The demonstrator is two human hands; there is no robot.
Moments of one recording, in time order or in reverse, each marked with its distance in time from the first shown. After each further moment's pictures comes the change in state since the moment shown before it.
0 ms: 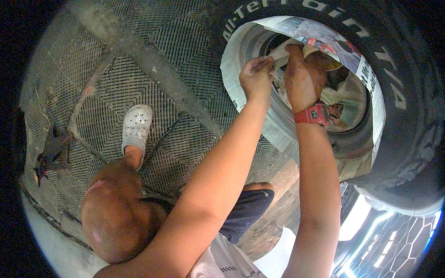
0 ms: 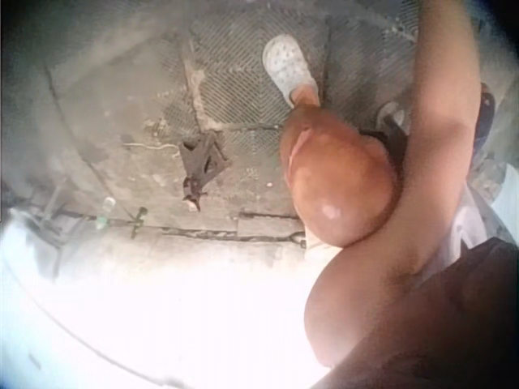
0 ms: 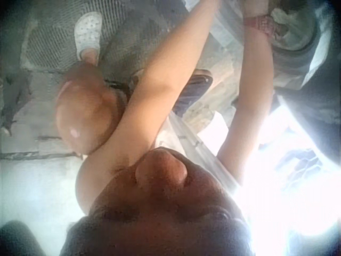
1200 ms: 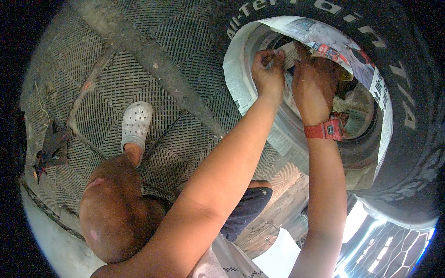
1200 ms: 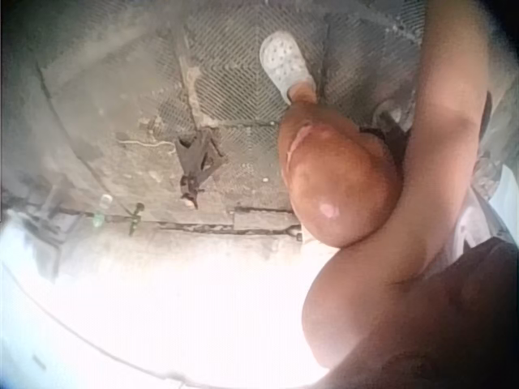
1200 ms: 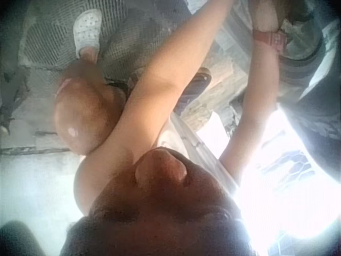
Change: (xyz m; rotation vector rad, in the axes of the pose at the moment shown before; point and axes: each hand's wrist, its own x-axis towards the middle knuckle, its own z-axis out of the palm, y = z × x) left_hand 0.016 -0.024 0.031 0.105 0.100 0.199; right_hand 0.003 0.015 -0.012 -0.161 -0.243 -0.119
